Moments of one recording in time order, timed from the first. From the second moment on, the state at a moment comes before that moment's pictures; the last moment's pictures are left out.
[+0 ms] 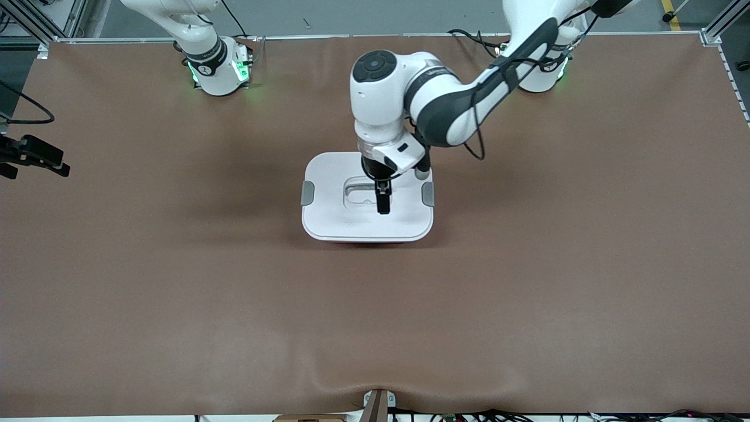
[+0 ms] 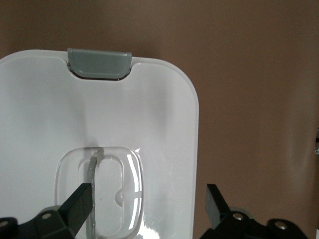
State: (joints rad) left arm -0.31 0.57 -0.65 -1.45 0.56 2.01 -2.68; right arm -0.05 0.04 -0.07 -1.56 0.00 1.60 -0.16
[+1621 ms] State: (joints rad) left arm 0.13 0.38 -0.66 -1.36 0.20 1.53 -1.08; right arm -0.05 0.02 -0.08 -1.54 0.00 1.57 -0.16
